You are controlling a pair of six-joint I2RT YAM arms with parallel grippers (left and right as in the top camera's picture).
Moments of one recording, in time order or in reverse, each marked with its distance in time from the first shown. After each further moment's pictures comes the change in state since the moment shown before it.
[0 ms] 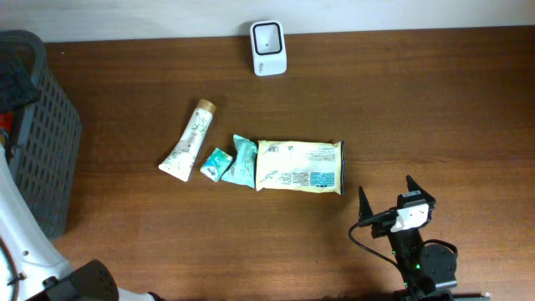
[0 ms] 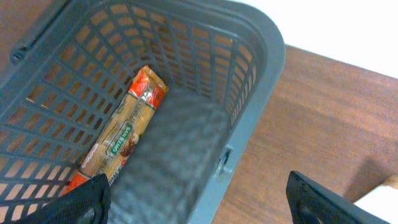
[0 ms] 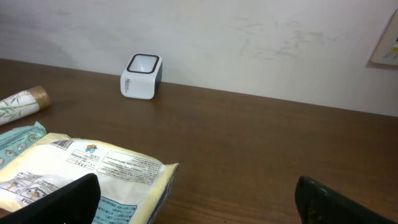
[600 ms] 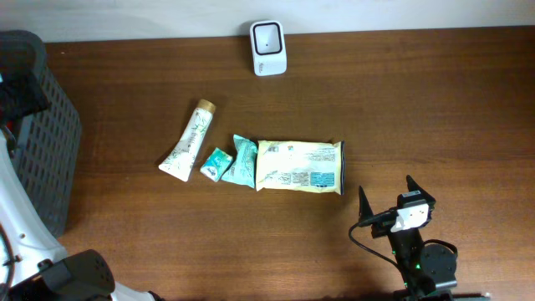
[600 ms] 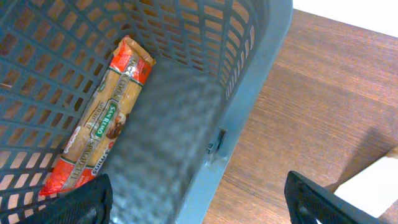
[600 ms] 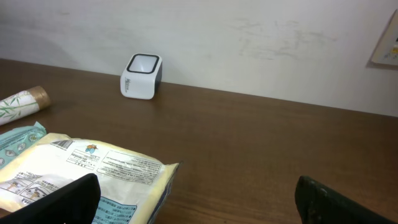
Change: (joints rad) left arm 0.000 0.058 0.000 -0.068 0.023 0.019; right arm 0.000 0.000 0.000 0.000 0.000 0.000
